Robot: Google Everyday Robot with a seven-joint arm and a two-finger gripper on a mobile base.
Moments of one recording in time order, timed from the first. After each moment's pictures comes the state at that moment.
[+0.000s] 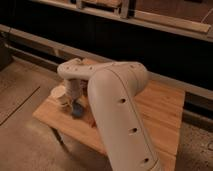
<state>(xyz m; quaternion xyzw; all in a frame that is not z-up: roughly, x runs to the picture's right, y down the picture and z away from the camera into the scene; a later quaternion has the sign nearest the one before) -0.146 0.123 0.850 -0.29 0.33 0.68 0.58</state>
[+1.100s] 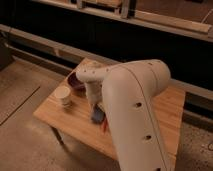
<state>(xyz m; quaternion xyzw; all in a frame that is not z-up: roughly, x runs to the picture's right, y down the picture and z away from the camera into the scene) -0.022 0.124 0.852 -0.21 0.42 0.70 0.54</state>
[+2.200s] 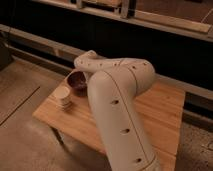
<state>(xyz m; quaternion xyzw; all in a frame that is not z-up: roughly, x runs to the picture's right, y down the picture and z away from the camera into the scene) -0.049 0.054 0.896 -0.18 0.38 0.67 0.61</state>
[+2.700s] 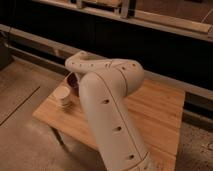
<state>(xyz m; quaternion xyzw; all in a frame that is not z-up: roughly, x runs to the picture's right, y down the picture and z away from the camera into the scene) -0.099 0.052 0.898 -0.19 0.36 0.65 0.64</state>
